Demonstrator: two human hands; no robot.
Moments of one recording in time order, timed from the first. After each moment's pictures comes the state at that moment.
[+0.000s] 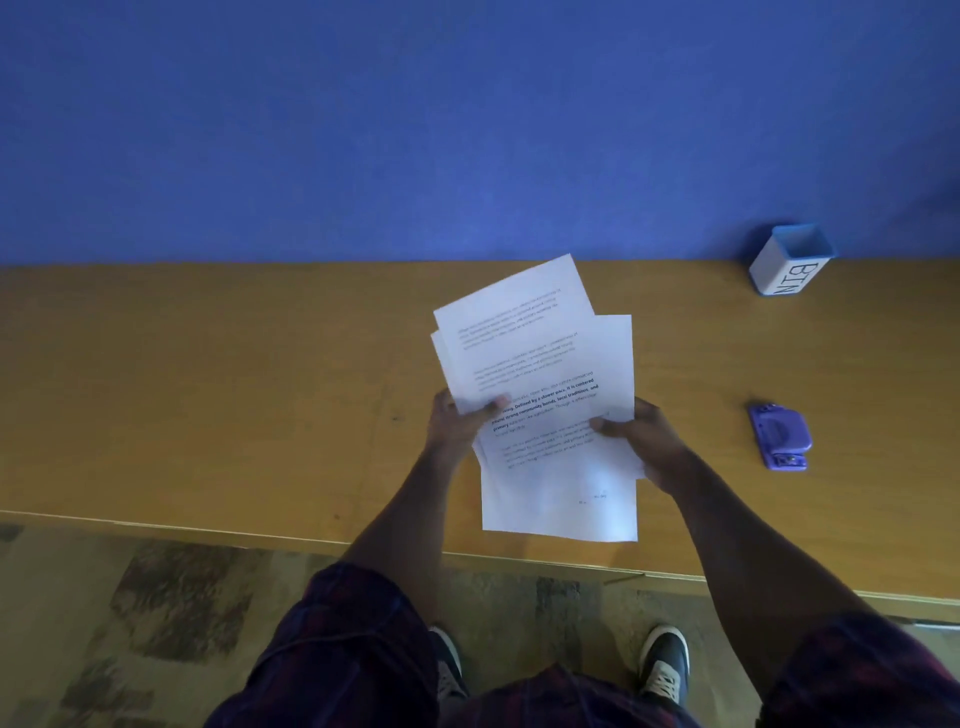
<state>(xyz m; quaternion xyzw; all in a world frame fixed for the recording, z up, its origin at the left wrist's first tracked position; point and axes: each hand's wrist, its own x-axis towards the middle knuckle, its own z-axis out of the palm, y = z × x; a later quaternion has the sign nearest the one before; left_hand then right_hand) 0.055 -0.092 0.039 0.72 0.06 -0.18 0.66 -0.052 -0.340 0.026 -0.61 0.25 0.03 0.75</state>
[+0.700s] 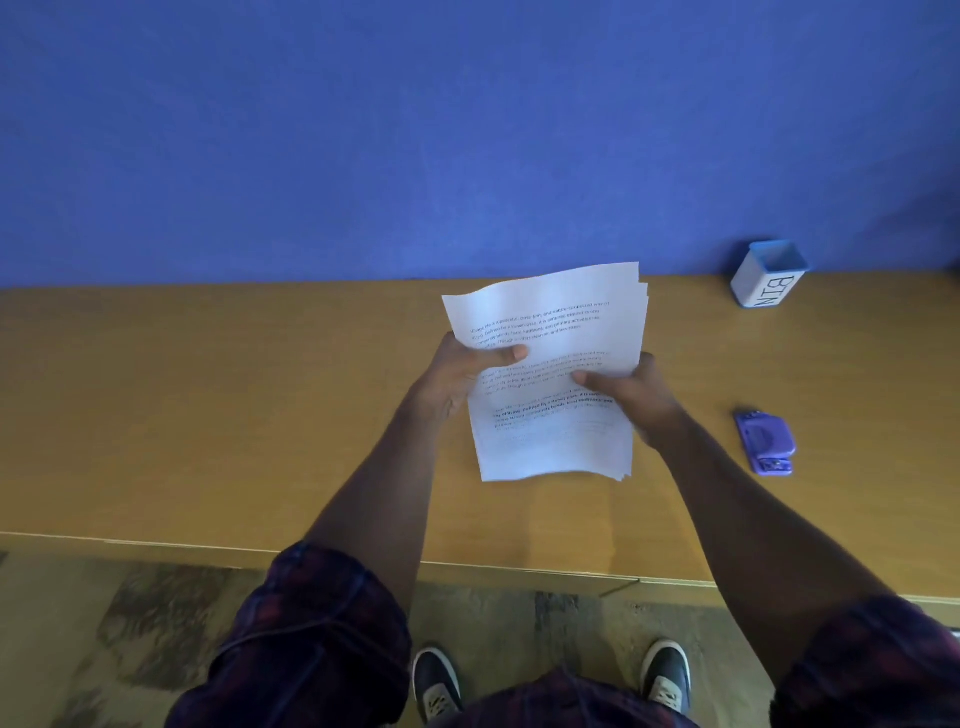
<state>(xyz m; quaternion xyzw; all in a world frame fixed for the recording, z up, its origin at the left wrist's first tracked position) 0.085 -0.113 0.132 0.64 -0.11 -0.27 0.71 -0.020 -0.333 0.084 -0.63 0.14 -0.06 0.77</state>
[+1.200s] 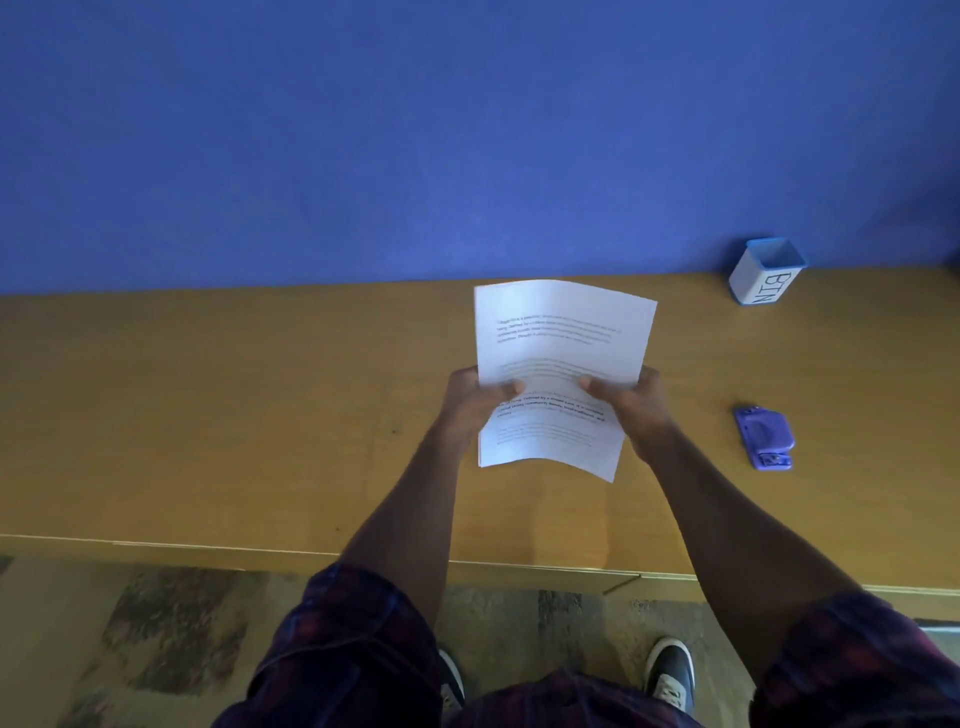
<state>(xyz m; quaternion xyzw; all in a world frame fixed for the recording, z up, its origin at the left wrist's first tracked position) 0.057 -0.113 0.087 0.73 -0.02 -0.24 0.64 -0.038 -0.322 0.072 -0.61 0.17 -0.11 0.77</state>
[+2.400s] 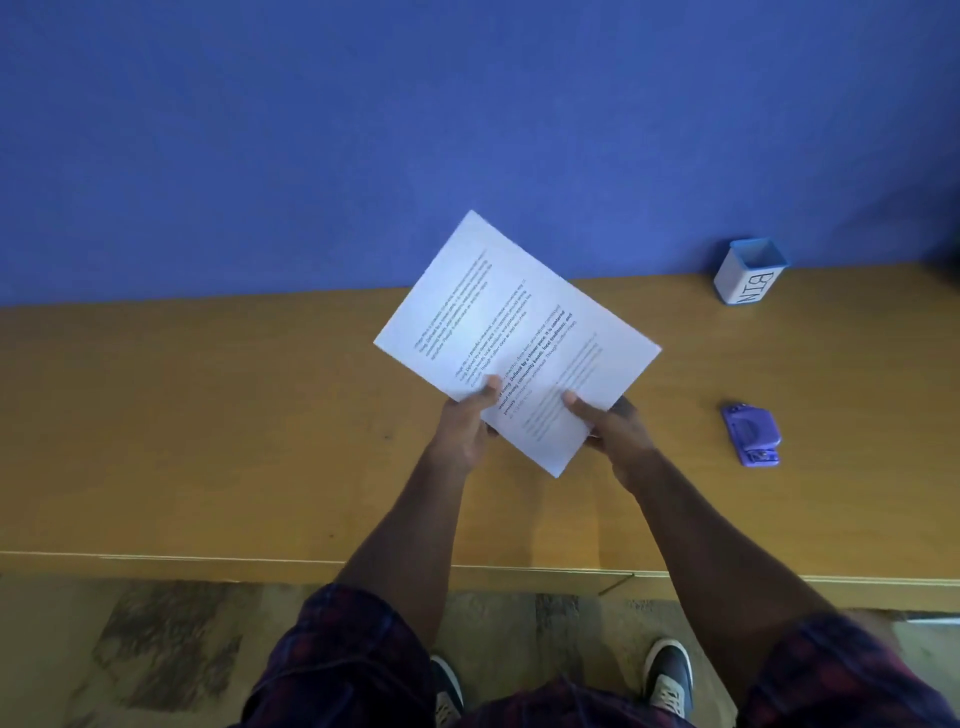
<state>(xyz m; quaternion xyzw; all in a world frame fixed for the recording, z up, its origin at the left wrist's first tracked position) 0.036 -0.115 0.077 0.56 0.06 -0.29 0.78 -0.055 -0.308 0.049 -0.59 0.24 -0.04 0.77</state>
